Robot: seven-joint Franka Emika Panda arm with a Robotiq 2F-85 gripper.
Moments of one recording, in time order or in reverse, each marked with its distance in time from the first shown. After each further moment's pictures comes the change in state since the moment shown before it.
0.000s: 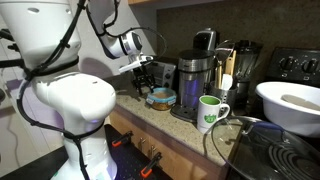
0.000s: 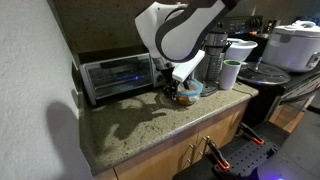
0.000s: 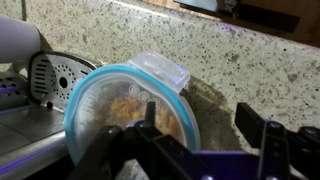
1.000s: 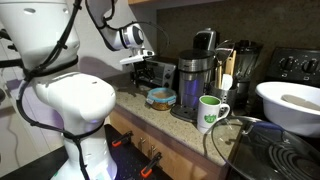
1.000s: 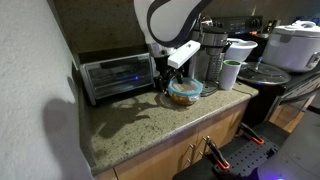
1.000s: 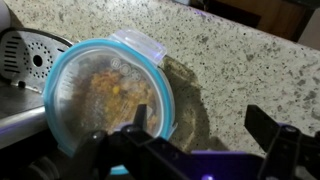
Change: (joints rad) arm -0.010 -0.026 0.000 0.061 0.158 -0.002 -0.176
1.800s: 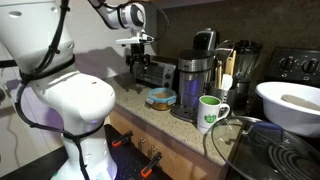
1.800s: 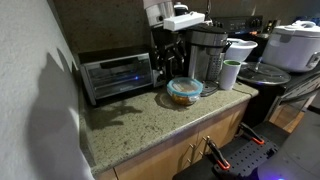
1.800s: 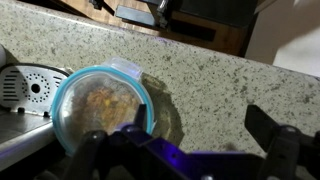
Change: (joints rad) arm -0.011 -0.103 -0.010 0.137 0.230 -0.269 -0.072
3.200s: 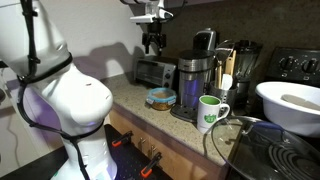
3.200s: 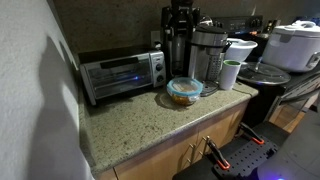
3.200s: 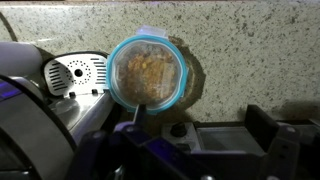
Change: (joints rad) arm -0.118 -0.120 -0.127 0.125 0.073 -0.055 0.000
